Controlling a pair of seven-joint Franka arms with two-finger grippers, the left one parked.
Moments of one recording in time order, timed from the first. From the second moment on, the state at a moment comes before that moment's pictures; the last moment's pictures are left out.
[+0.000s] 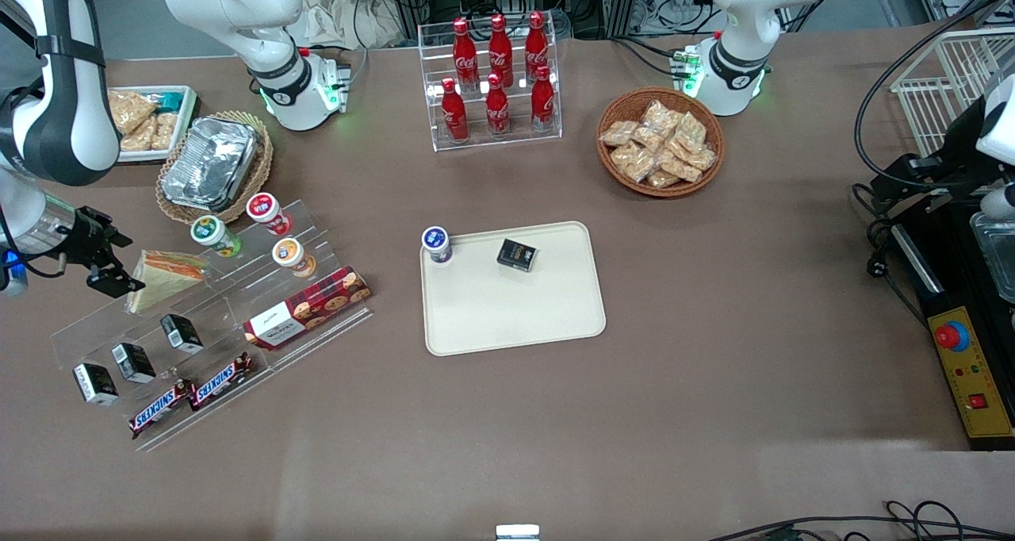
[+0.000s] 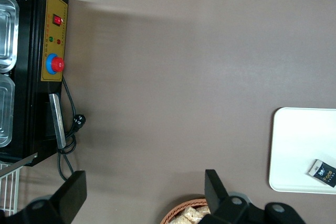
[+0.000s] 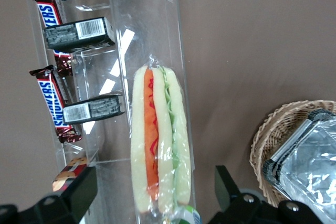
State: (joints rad) arm -0.04 0.00 -0.21 -2.12 -0.03 2.11 0.90
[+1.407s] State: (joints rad) arm -0.05 0.03 -0.21 -2.27 -0.03 2.39 0.96
